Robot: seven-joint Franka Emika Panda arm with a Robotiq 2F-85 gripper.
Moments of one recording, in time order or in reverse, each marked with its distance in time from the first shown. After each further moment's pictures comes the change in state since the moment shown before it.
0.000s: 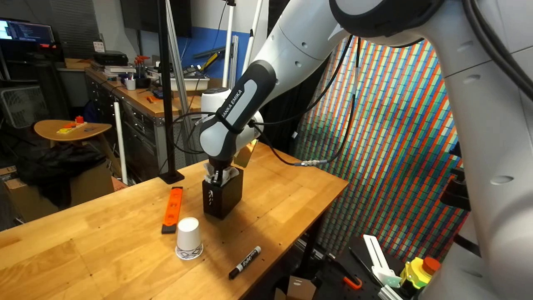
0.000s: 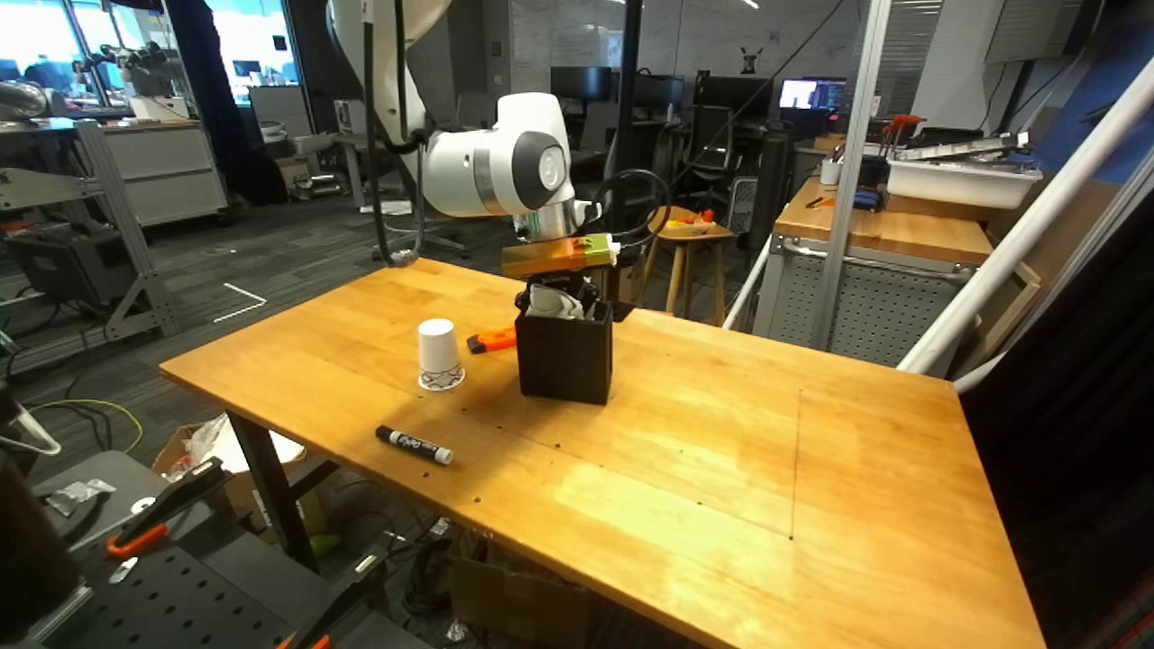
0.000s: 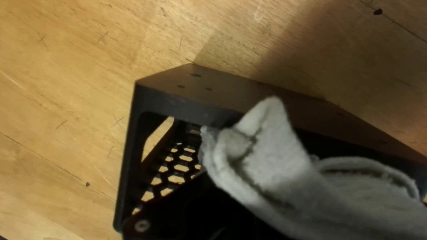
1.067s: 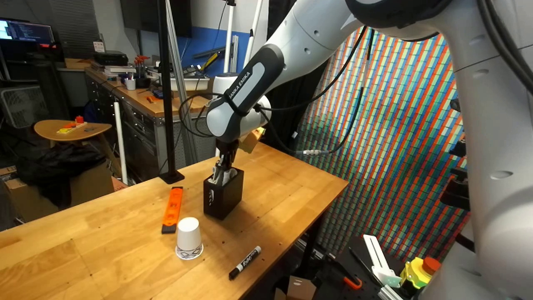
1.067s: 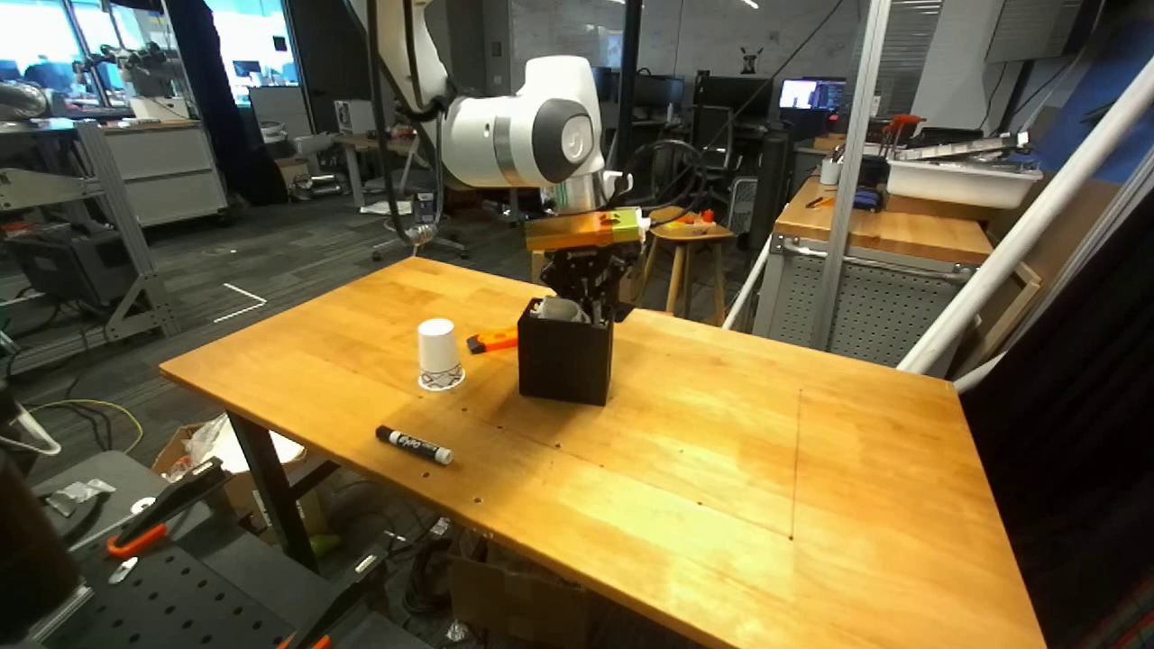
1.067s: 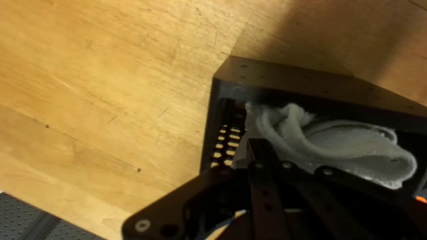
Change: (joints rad) arm -0.071 -0.061 0.016 0.017 0.065 -0.007 -0.037
